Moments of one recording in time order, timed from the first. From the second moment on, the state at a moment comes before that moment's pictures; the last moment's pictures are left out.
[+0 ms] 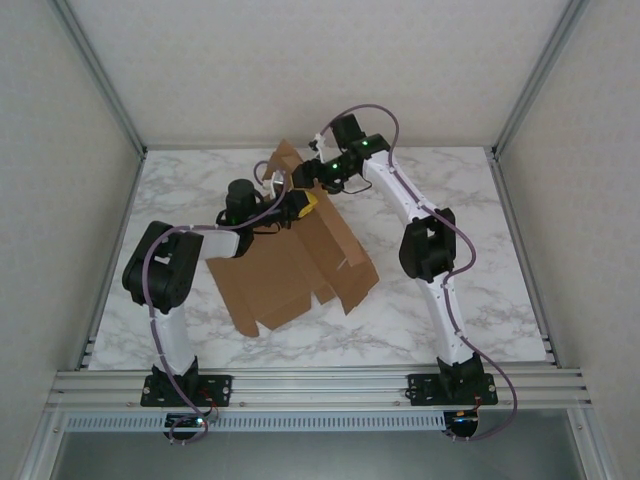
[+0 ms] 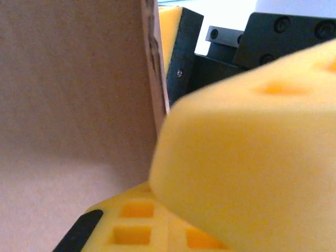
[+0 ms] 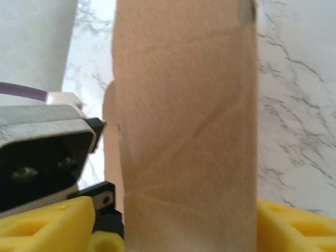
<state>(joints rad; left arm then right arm) -0.31 1.93 0.99 0.79 0.84 -1.35 0.50 2.42 2.41 -1.04 -0.64 0.26</state>
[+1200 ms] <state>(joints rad) -0.29 1.98 0.92 1.11 0.52 -1.52 1.05 1.86 1.30 -0.53 0.05 0.27</state>
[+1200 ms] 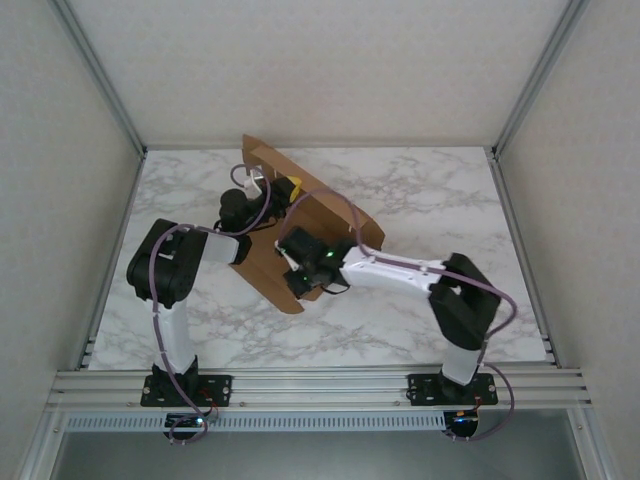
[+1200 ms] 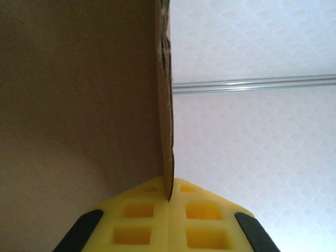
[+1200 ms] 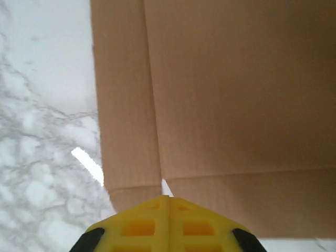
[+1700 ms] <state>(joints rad) -0.27 1.80 0.96 0.60 0.52 -1.21 1.06 1.98 1.25 -0.38 0.17 0.31</state>
